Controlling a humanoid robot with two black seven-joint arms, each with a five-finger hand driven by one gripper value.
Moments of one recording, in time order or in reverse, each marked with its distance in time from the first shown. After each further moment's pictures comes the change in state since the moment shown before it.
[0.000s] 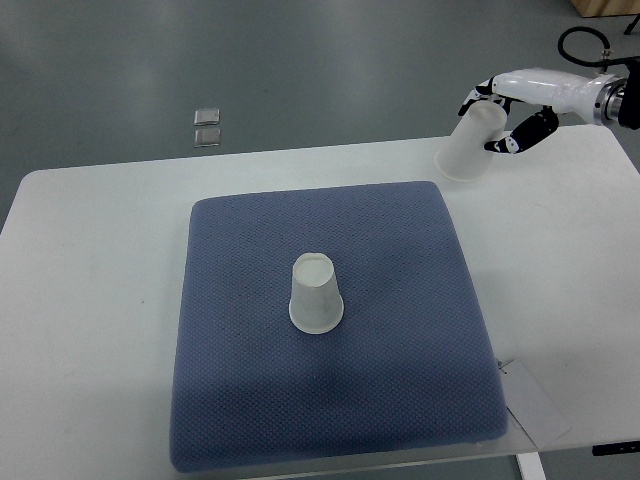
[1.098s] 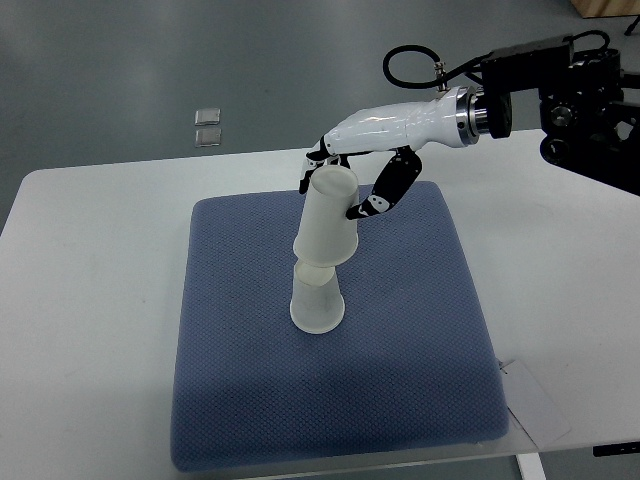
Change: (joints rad) left arm 0.000 0.000 0.000 0.000 0.000 0.000 0.000; right arm 0.153 0.166 0.007 0.347 0.007 0.242 -0.026
